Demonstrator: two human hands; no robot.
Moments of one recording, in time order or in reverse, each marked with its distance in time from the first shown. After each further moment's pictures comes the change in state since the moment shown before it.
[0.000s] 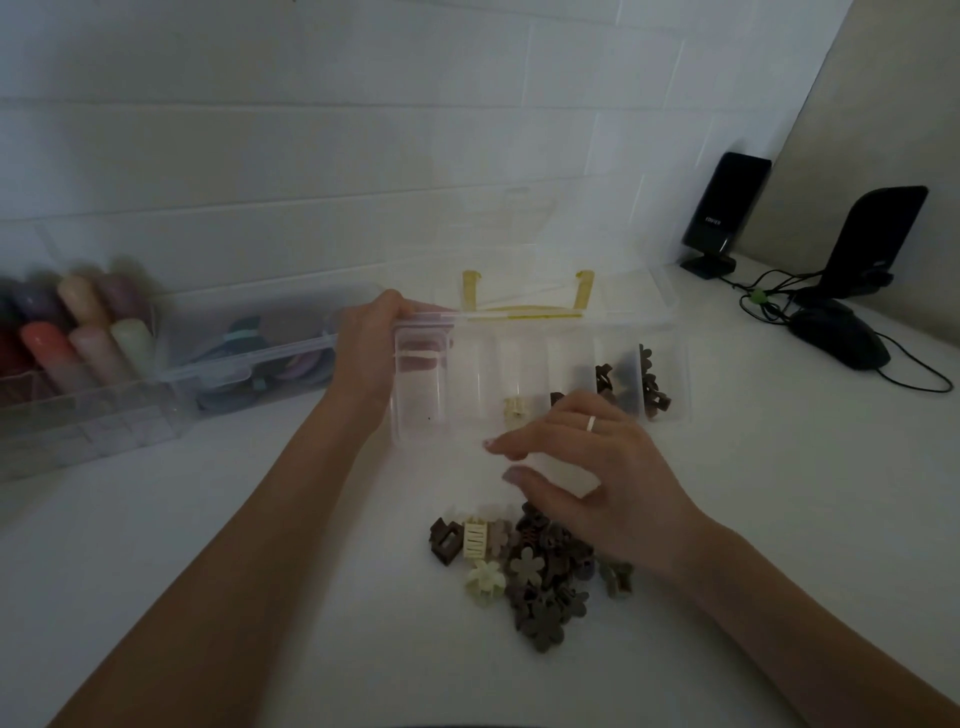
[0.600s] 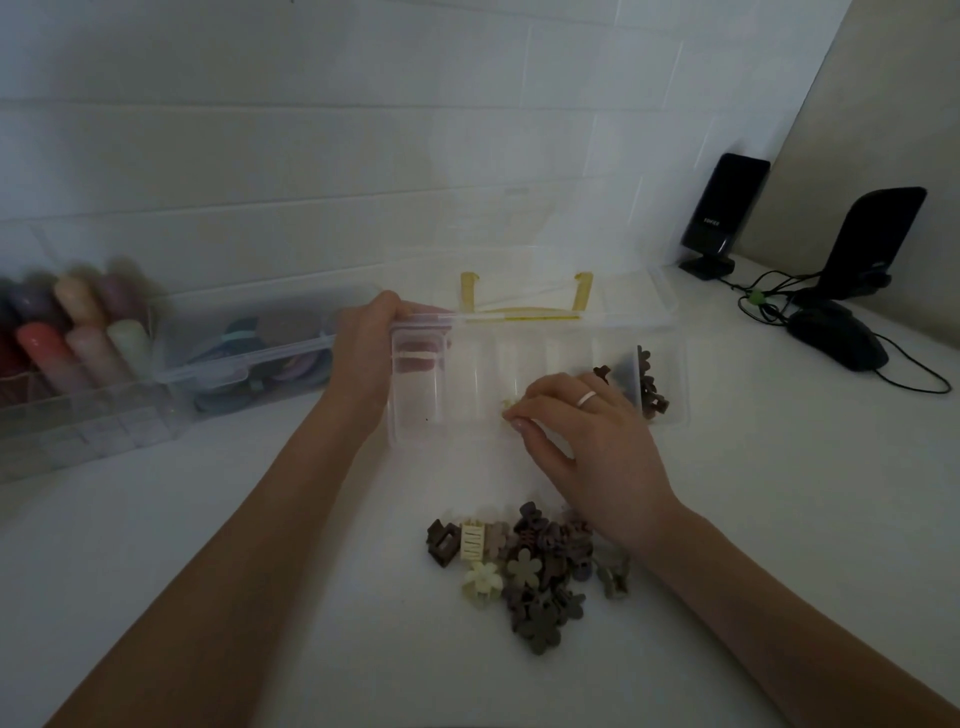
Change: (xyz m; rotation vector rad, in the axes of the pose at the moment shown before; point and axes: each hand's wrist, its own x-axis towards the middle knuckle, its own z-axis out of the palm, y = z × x) left_hand 0.000 -0.001 0.000 0.007 -0.014 0.014; right_hand 0.005 0.019 0.018 -0.307 0.118 0.121
